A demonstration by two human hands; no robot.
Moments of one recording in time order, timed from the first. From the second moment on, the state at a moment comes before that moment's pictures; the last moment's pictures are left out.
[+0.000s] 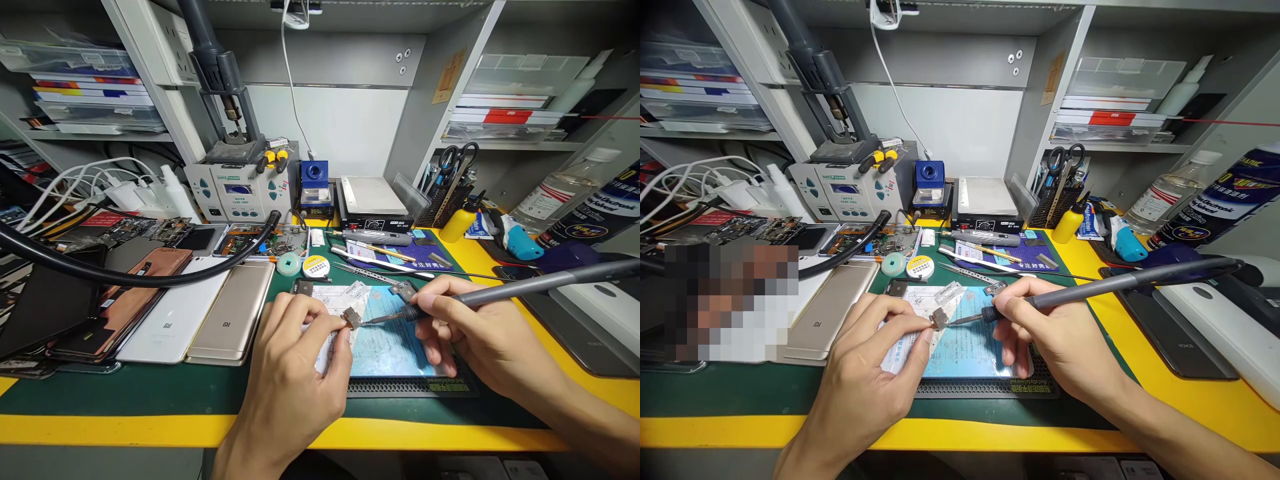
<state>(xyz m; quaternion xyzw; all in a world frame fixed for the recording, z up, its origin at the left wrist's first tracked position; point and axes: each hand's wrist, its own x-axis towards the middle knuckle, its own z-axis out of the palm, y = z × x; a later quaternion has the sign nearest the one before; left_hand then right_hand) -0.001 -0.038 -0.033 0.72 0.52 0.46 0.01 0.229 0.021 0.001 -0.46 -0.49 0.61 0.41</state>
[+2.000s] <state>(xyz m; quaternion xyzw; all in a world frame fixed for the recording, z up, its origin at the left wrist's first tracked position) -0.001 -0.037 -0.032 0.73 0.52 0.45 0.01 0.237 0.017 0.001 -0.44 -0.54 0.61 0.39</state>
